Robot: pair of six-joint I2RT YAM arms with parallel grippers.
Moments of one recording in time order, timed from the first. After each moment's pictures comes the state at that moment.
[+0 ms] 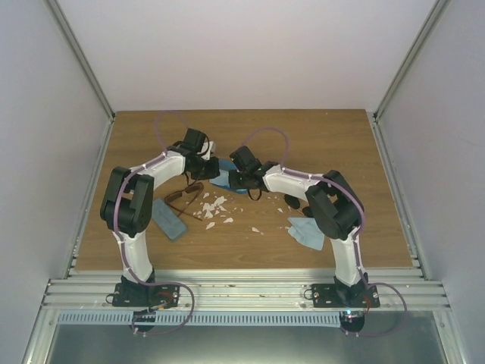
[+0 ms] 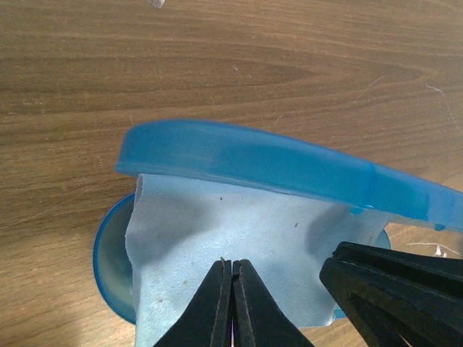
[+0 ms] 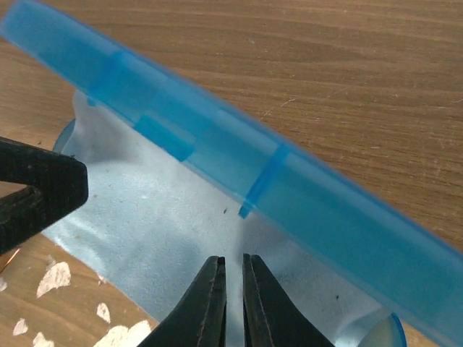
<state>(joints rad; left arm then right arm) -0.31 1.91 1.32 -0.48 0.34 -0.36 0.72 2.05 1.42 -0.30 0.04 0.55</state>
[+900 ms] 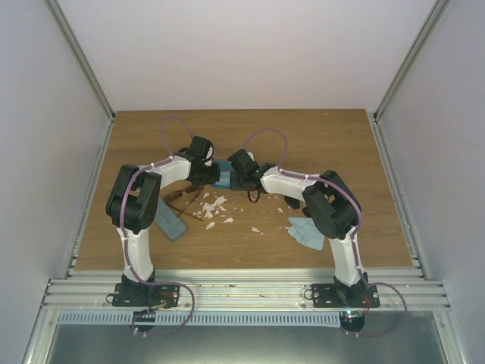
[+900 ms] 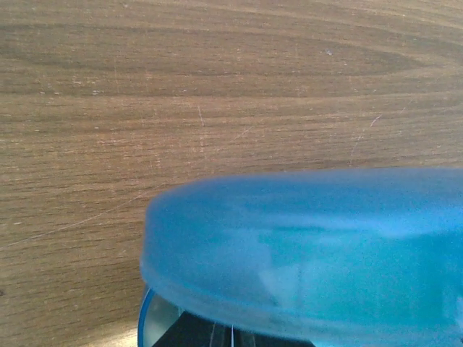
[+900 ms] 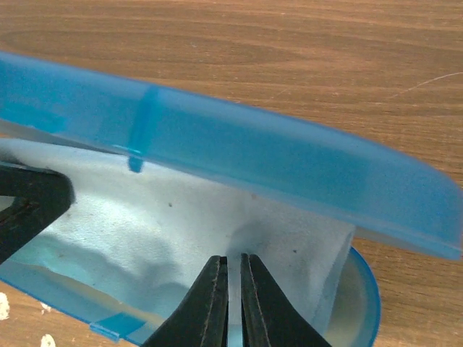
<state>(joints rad) -0.34 1.97 1.27 -0.39 0.19 -0.39 0.74 2.08 1.42 -0.31 0.16 0.58</state>
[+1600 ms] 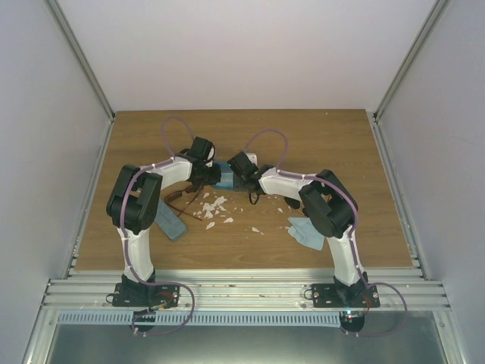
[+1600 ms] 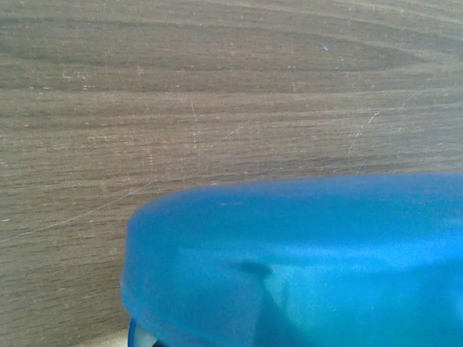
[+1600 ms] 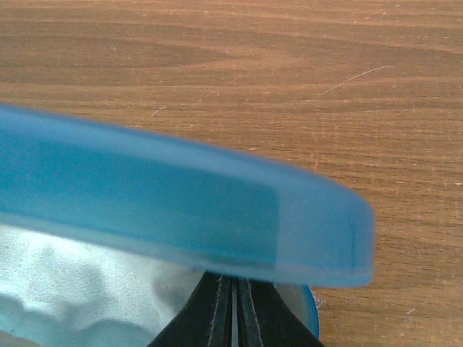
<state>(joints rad) -0.36 1.97 1.26 -0.38 0.17 -0.40 0.74 2.11 1.42 -0.33 0.28 0.62</state>
